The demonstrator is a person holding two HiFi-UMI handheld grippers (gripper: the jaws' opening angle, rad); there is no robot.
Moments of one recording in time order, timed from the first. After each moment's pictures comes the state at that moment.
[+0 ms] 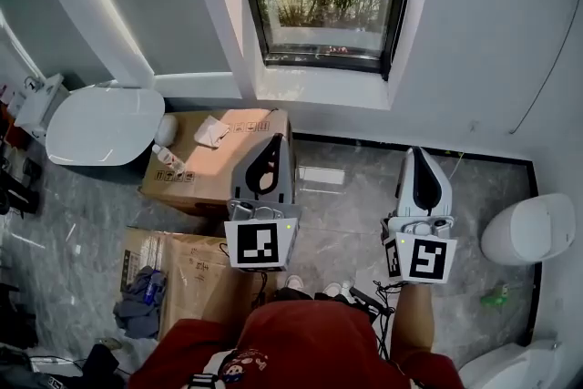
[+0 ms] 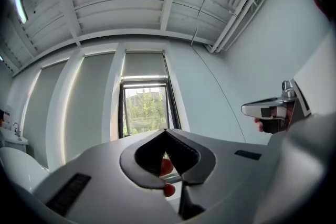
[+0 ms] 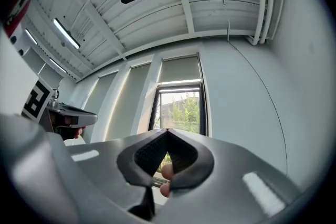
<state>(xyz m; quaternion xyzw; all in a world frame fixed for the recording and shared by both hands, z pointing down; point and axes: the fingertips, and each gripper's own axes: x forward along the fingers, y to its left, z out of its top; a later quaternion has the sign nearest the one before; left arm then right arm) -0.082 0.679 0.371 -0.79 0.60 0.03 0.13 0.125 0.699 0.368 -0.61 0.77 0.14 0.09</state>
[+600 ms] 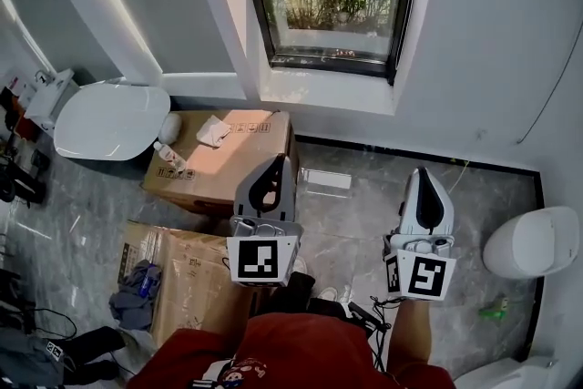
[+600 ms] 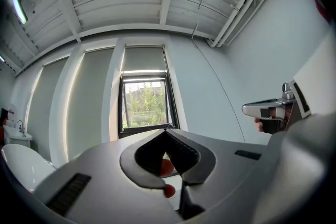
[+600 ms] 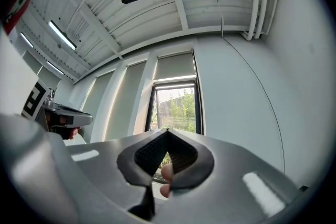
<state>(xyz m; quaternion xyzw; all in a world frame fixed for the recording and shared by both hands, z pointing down) -0.041 0.697 0.400 -0.79 0.61 0.01 0.09 0.175 0.709 0.396 -0.62 0.77 0.12 0.09</state>
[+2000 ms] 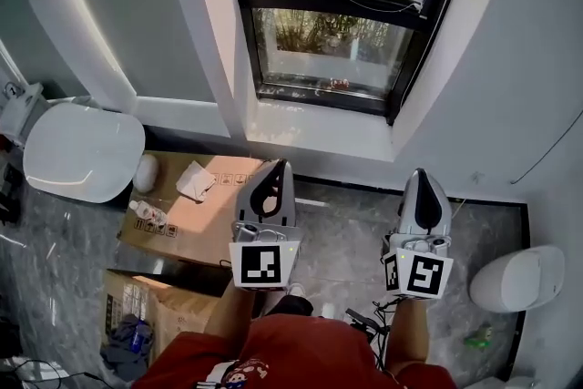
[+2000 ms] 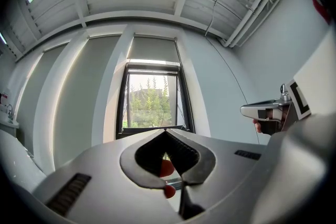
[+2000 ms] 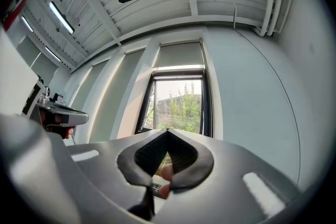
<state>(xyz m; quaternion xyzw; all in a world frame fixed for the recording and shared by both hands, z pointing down) -0.114 0.444 0.401 -0.79 0.61 0.04 0.06 0.103 0.454 0.381 -0.63 0.76 0.14 0.06</state>
